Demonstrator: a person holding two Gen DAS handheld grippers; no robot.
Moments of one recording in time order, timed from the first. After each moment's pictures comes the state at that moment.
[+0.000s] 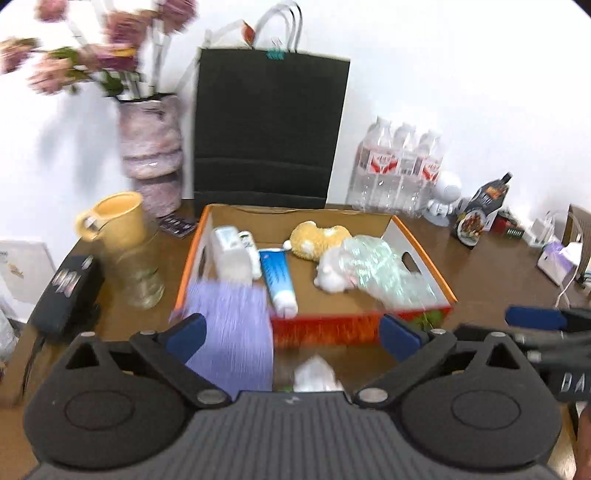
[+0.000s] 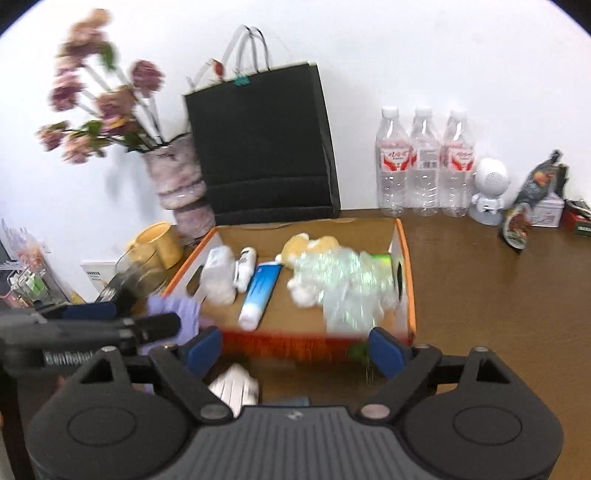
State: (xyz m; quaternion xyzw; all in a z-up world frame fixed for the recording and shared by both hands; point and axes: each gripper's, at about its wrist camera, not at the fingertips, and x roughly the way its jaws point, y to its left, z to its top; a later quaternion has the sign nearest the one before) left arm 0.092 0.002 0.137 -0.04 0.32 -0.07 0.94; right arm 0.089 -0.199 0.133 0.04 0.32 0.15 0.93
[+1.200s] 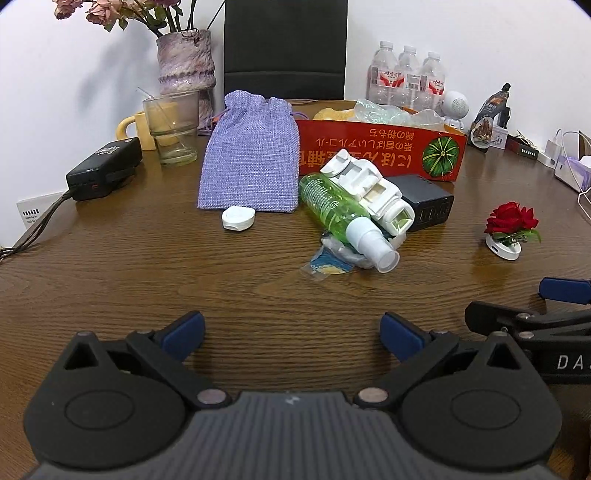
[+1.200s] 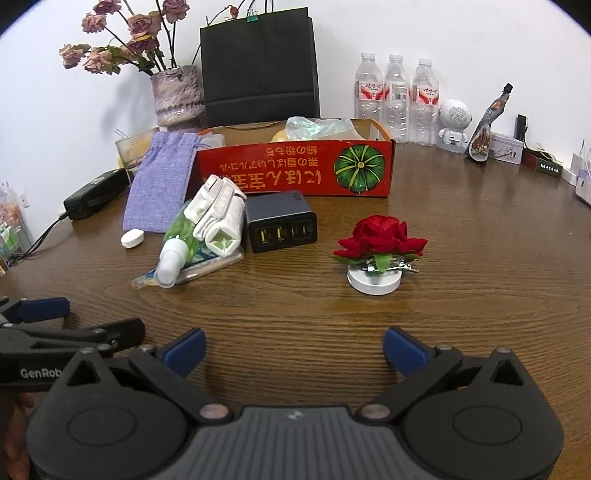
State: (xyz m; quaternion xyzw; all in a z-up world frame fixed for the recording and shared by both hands) left arm -0.026 0.005 0.000 0.01 0.34 -0.02 0.94; right arm -0.023 -0.184 -0.008 0.01 0.34 0.11 0.93
